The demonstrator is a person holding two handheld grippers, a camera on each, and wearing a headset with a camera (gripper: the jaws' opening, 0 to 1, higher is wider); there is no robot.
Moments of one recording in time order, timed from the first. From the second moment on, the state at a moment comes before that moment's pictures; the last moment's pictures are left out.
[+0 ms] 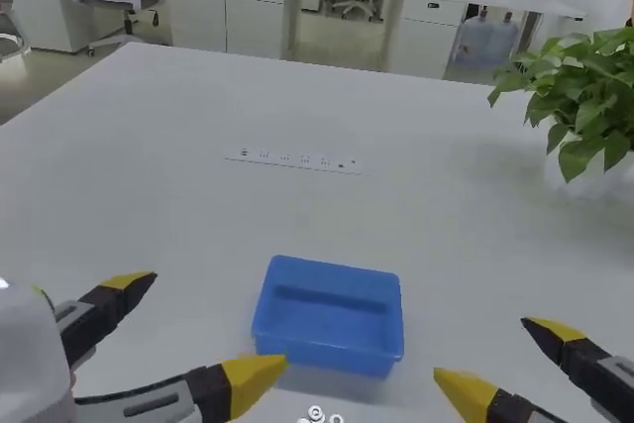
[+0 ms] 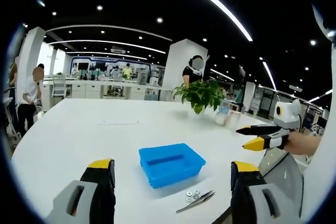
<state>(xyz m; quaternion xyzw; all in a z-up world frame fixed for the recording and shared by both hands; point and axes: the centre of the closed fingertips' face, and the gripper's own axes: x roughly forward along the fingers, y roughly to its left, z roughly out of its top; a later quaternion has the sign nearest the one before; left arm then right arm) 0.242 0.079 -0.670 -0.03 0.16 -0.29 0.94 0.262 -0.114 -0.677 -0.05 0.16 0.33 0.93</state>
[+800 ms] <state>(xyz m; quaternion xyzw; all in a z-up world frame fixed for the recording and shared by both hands) 0.219 0.031 -0.788 0.21 0.35 -0.51 0.76 0.238 -0.106 -0.711 -0.05 0.24 0.38 0.89</state>
